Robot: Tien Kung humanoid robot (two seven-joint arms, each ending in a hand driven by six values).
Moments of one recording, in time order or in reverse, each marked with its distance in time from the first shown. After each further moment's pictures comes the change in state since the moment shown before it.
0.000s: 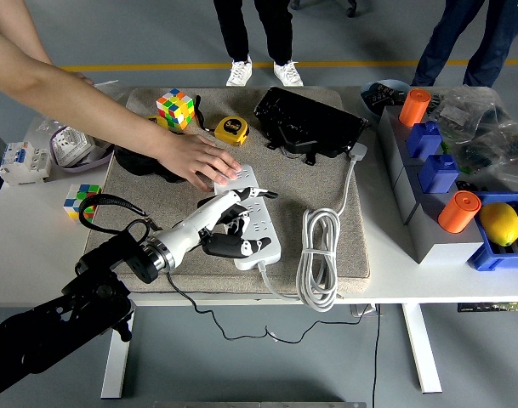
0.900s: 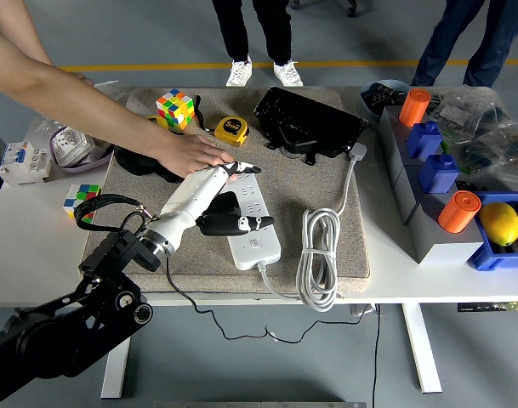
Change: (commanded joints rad) left arm -0.037 -0.065 0.010 0.141 0.602 0.217 0.067; right arm 0.004 -0.011 -0.017 0.003 0.005 0.001 0.001
